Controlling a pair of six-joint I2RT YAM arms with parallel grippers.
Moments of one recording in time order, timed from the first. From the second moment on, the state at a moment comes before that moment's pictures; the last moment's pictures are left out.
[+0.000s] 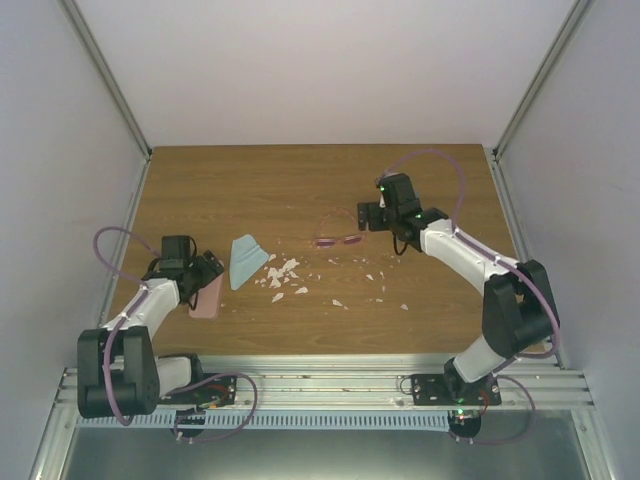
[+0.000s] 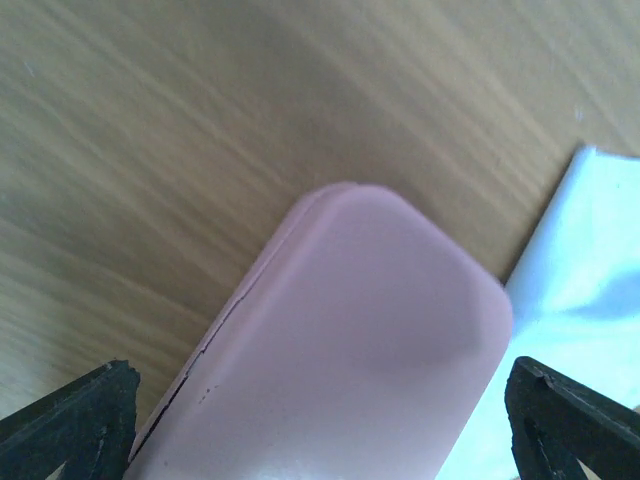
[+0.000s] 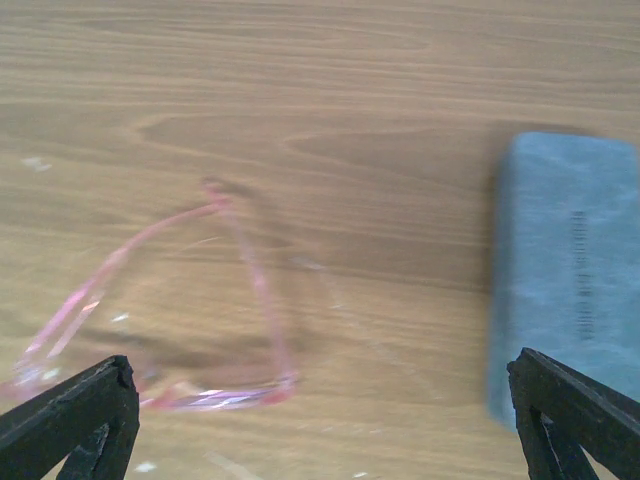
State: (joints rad) left arm 0.10 1.21 0.55 -0.36 0.04 -0.62; right arm 0.40 1.60 1.12 -0.32 0.16 0.24
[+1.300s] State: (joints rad) left arm -0.06 0.67 0.78 -0.64 0.06 -0.62; right arm 1.18 2.22 1.60 -0.32 0.01 0.27
